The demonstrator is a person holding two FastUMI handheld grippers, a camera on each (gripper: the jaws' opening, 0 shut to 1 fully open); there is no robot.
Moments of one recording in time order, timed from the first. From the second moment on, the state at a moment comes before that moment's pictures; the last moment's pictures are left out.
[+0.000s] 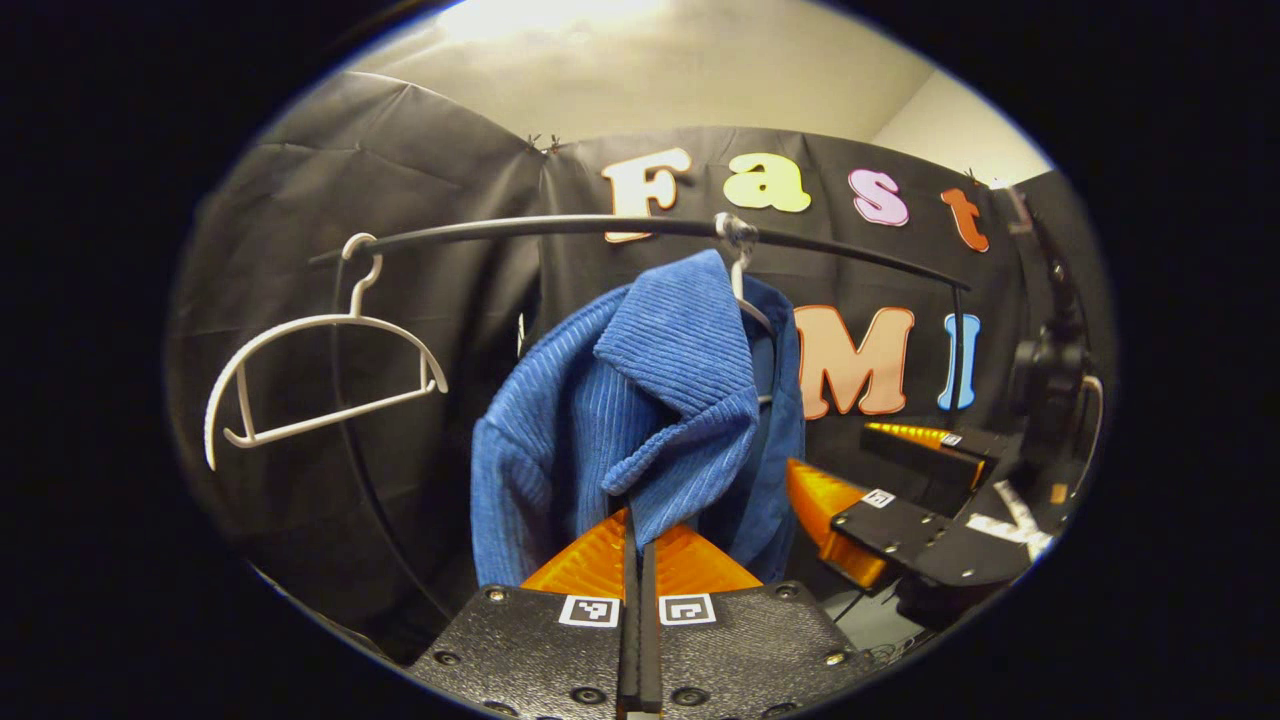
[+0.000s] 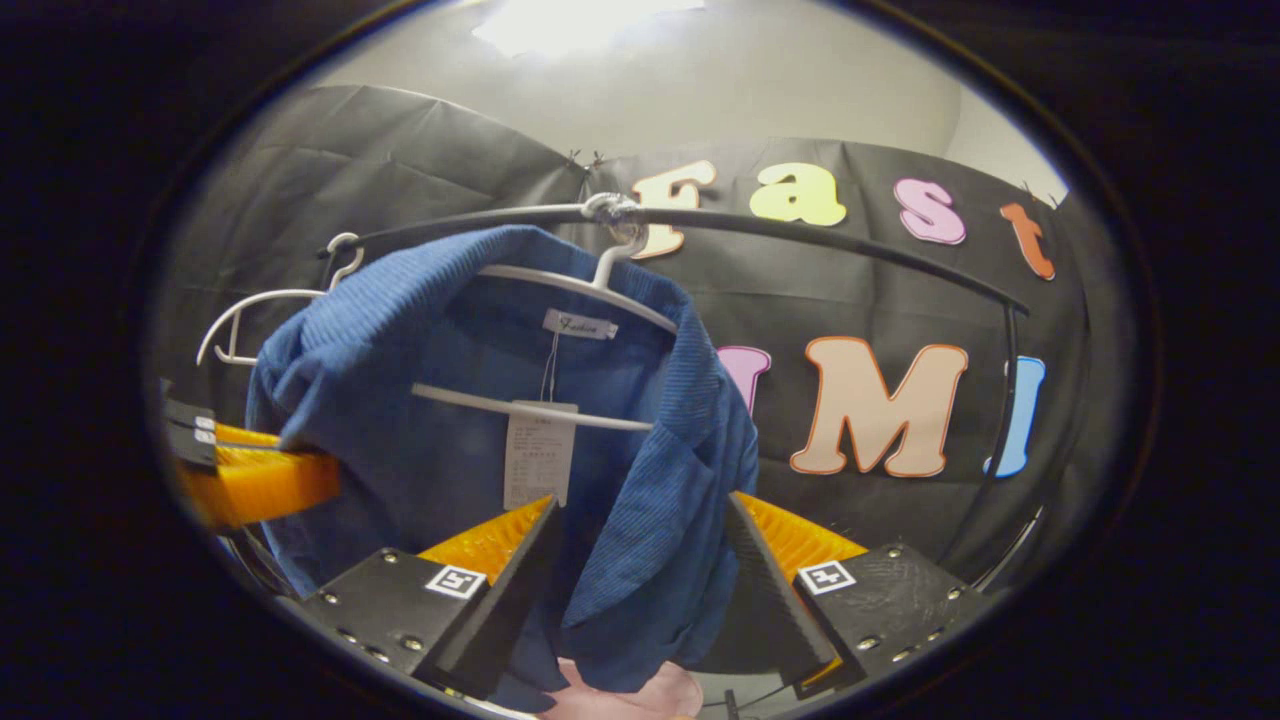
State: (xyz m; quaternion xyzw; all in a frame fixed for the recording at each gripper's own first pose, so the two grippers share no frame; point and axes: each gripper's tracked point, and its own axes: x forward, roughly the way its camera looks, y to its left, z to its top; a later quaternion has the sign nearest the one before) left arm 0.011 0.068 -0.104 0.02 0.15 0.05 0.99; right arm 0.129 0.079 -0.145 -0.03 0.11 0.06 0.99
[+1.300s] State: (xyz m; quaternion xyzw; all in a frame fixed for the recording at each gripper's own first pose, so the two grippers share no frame) left arm -0.002 0.120 -0.036 0.04 0.09 0.14 0.99; right arm 0.189 0.032 -0.221 -0.02 0.20 -0.03 0.98
